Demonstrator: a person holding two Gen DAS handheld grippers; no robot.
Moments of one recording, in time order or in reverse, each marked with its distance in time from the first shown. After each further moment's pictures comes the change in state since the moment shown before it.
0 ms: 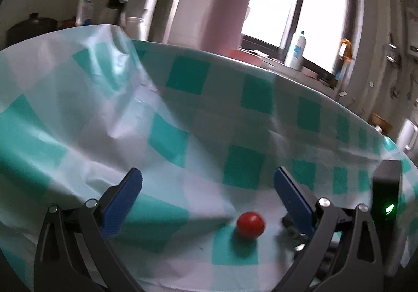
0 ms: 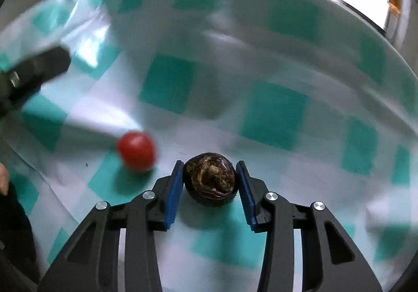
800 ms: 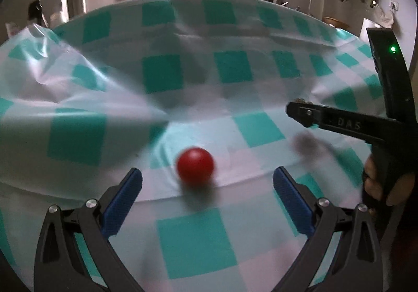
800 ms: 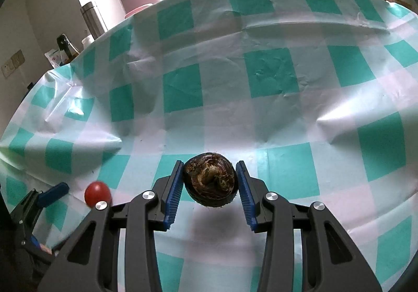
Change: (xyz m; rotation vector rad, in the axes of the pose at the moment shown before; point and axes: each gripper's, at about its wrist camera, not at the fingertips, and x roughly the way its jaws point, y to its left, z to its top) left arm -0.020 -0.061 -0.079 0.351 0.299 -0.133; right arm -0.040 -0.077 -0.054 0.335 -0.053 0.112
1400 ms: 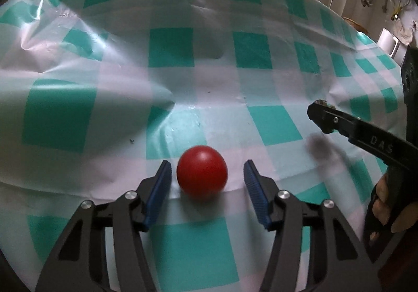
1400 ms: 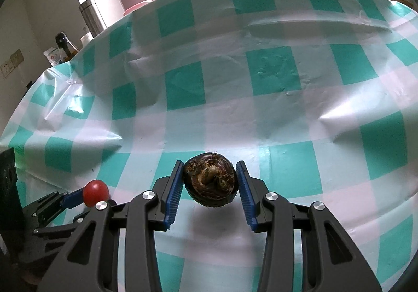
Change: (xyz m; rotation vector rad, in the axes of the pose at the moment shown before) left arm 0.035 0.009 0.011 -0.112 0.120 0.006; right arm 0.007 0.004 0.002 0.011 0.021 0.002
